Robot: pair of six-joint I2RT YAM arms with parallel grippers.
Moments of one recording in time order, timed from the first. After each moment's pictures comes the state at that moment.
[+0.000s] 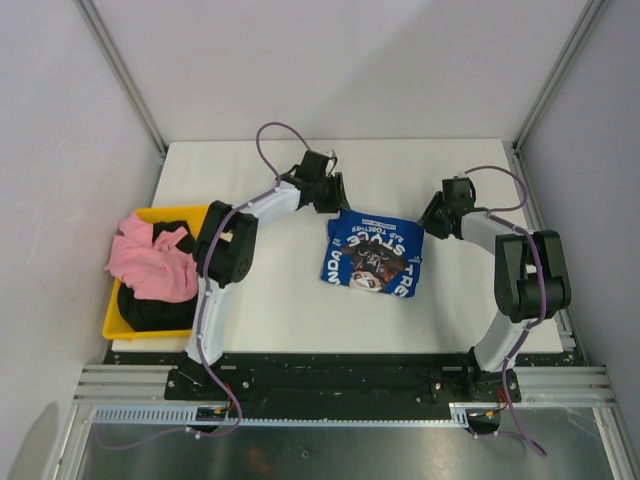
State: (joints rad) left arm -0.49 2.25 1.76 -0.31 0.23 -0.52; right arm 0.11 1.75 1.03 -0.11 -0.03 0.66
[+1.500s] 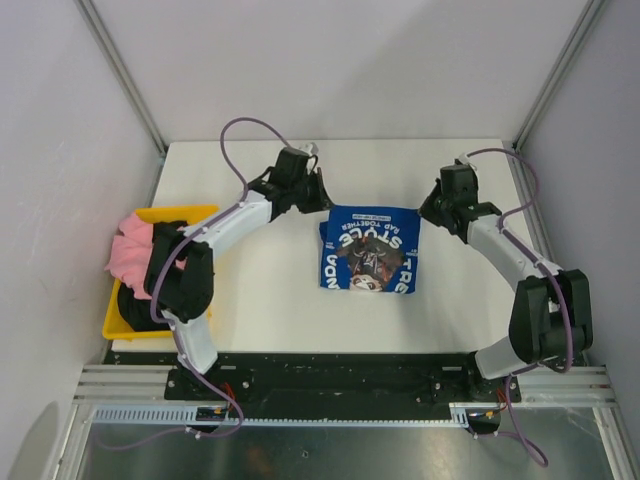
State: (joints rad) left arm -0.50 1.85 1.47 -0.31 0.20 -0.58; right arm 0.20 1.51 1.08 -0.29 0.07 0.68
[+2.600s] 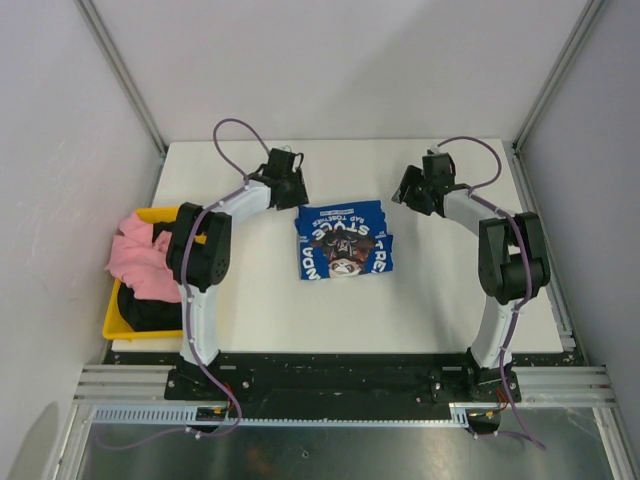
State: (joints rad) left arm -0.36 2.11 1.57 -0.32 -0.04 -0.51; right arm 0.20 1.92 1.32 -0.13 -0.05 0.56
